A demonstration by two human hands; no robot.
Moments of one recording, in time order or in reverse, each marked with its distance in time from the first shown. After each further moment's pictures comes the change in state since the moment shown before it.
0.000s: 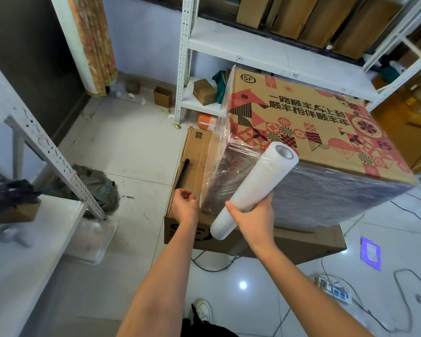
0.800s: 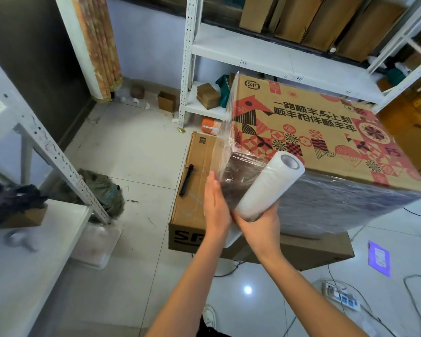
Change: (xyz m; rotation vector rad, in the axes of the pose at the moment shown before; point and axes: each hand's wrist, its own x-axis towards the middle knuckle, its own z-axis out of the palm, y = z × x) left_hand -0.077 0.053 0.000 -0.360 -0.317 0.380; right_hand -0.002 0.007 0.002 0.026 0.007 0.010
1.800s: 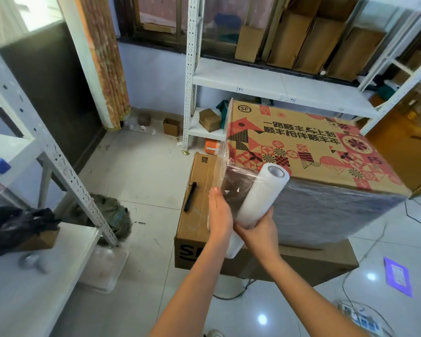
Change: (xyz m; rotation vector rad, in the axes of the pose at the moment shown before) left_hand -0.014 0.047 0.010 -0.041 -0.053 -0.234; right_hand 0.006 0.003 -0.008 -0.028 -0.066 -0.002
